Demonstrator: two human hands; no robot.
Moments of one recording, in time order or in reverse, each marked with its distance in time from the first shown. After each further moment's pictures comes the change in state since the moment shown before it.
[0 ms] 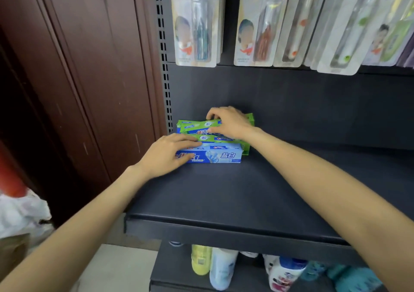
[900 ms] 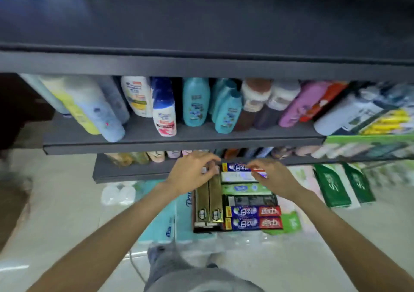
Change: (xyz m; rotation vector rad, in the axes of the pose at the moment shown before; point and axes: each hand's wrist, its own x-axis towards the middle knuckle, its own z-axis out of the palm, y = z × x) left_hand -0.131 0.400 0.255 -0.446 -0.375 -0.093; right_hand -0.576 0.214 0.100 0.246 -0.302 0.334
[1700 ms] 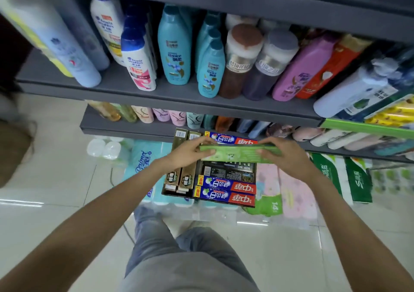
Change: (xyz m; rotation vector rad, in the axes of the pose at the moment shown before) left_hand 0.013 0.027 0.115 -0.555 -0.218 -0.429; right_hand -0.038 0.085 -0.039 0.034 -0.085 0.084
